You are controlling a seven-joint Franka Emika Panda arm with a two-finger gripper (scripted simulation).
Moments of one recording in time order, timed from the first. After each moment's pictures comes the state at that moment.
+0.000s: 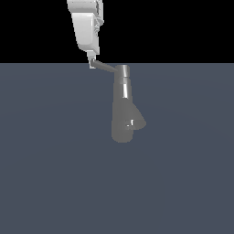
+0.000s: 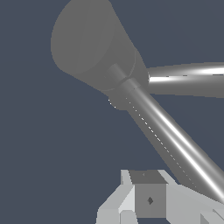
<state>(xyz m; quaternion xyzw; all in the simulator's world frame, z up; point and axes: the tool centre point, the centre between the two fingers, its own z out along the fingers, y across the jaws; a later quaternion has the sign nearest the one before) 0.019 0.080 0.279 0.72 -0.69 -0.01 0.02</state>
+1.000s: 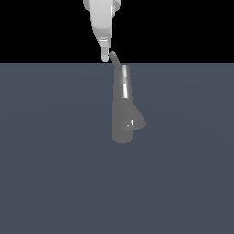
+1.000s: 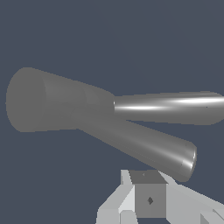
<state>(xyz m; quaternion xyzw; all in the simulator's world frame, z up) -0.028 0.033 0.300 0.73 -0.69 -0.01 0.03</state>
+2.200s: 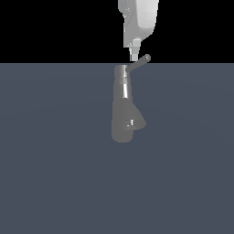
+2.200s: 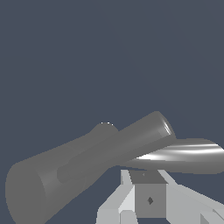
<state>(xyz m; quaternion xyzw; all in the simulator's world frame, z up) -0.022 -0.049 0.301 0.74 -0.67 -0.01 0.03</state>
